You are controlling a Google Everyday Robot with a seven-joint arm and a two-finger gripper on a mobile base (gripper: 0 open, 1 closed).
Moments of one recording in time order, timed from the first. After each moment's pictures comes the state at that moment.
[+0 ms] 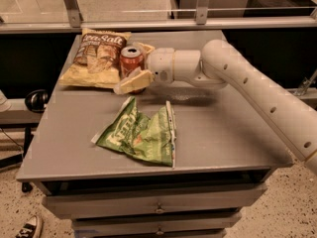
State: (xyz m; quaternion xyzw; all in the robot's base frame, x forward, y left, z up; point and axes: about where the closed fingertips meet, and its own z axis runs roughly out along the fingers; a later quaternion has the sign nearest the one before) arm 0.641 0.094 0.888 -0.50 0.55 0.40 0.54
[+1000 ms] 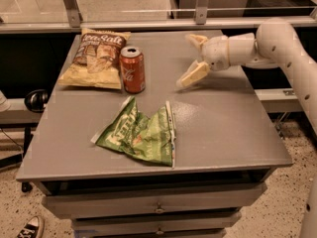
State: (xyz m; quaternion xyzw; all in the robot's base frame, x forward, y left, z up) arm 0.708 -0.075 0.860 -0.58 0.58 0.26 0.51
